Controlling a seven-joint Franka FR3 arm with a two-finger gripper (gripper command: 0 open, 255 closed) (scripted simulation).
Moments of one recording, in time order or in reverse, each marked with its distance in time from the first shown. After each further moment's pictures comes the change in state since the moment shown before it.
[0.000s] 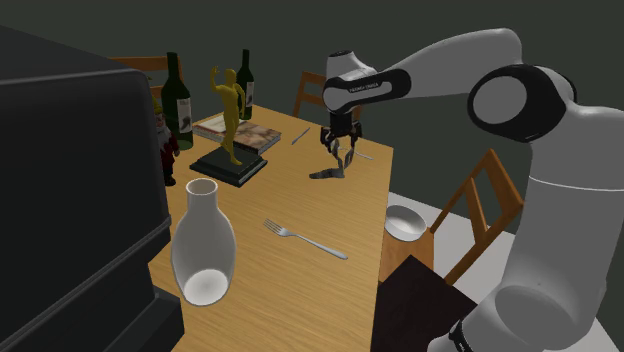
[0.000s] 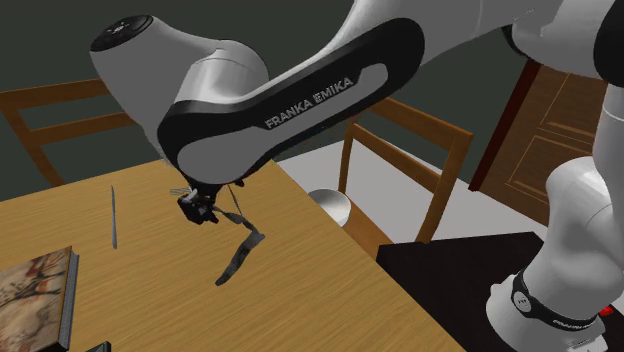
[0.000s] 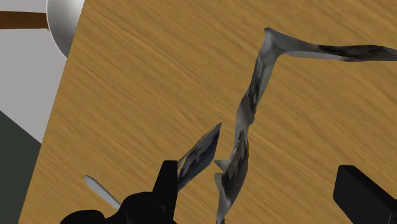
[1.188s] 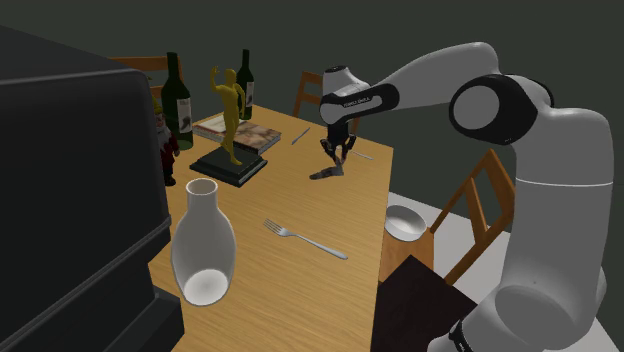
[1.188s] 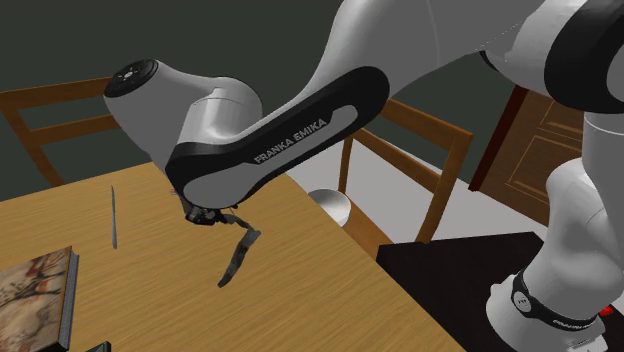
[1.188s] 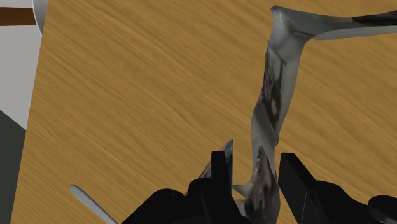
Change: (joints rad) arm -0.003 0.093 -0.019 0.026 -0.027 0.068 0.049
